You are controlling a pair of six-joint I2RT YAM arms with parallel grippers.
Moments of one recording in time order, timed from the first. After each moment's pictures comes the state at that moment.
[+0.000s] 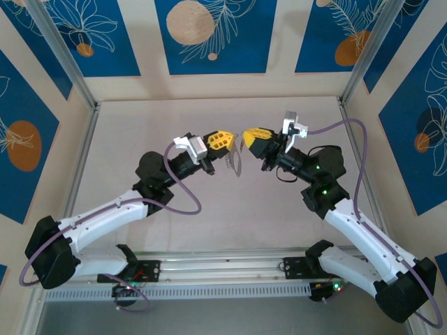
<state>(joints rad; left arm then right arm) -0.84 1.22 0.86 0.81 0.32 0.10 0.55 0.92 0.81 0.49 -0.54 0.54</state>
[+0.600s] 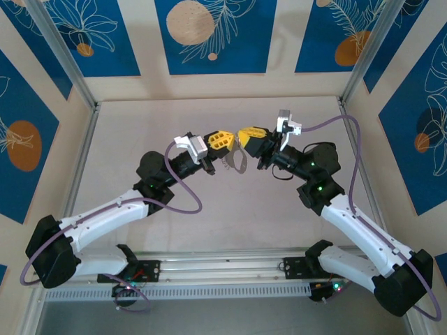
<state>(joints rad) -0.84 1.22 0.86 0.81 0.32 0.08 0.56 0.97 0.82 0.52 -0.56 0.54</state>
